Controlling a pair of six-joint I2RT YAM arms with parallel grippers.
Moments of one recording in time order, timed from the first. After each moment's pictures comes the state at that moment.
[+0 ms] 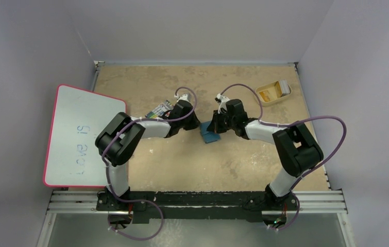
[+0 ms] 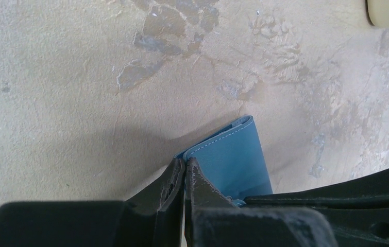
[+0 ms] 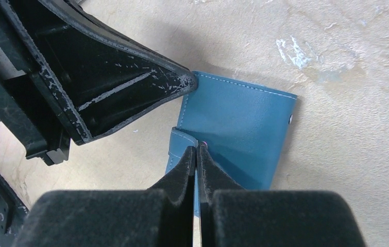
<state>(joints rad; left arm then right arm) -0.65 1.90 1.00 0.23 0.00 -0.79 0.47 1.68 0.81 0.15 -0.33 0.38</state>
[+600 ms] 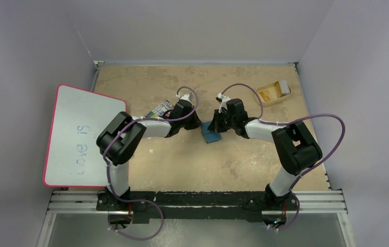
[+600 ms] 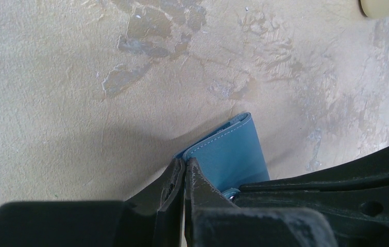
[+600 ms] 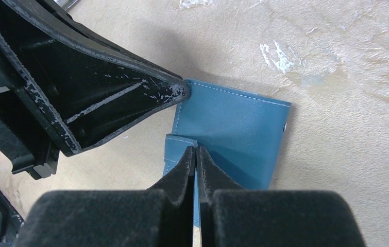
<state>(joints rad) -0.65 1.92 1.01 0.25 0.04 -0.75 0.46 1.70 0.82 0.14 -0.31 0.37</state>
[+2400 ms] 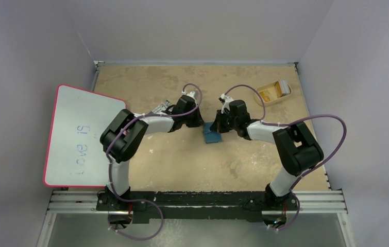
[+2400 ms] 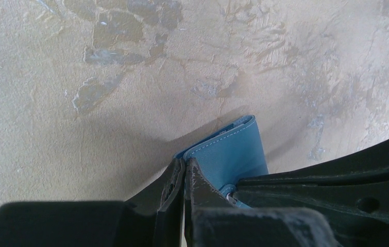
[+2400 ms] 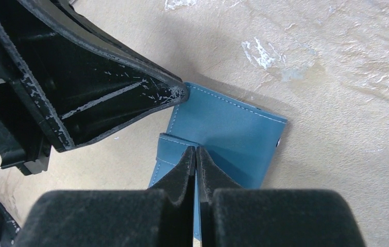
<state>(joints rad) -0.64 1.96 1.12 0.14 0.12 -0.66 0.43 1.69 0.78 0.19 -0.31 0.38</state>
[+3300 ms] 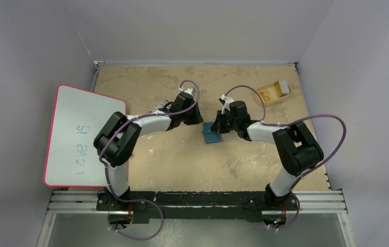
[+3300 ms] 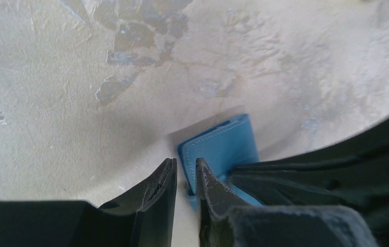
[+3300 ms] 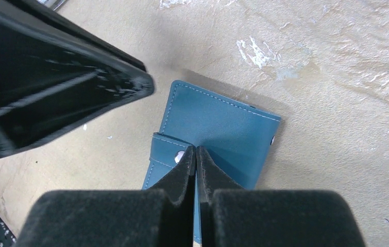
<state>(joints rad) -0.64 1.92 1.14 0.05 0.07 -0.66 0.43 1.69 0.77 0.21 -0.30 0.36</state>
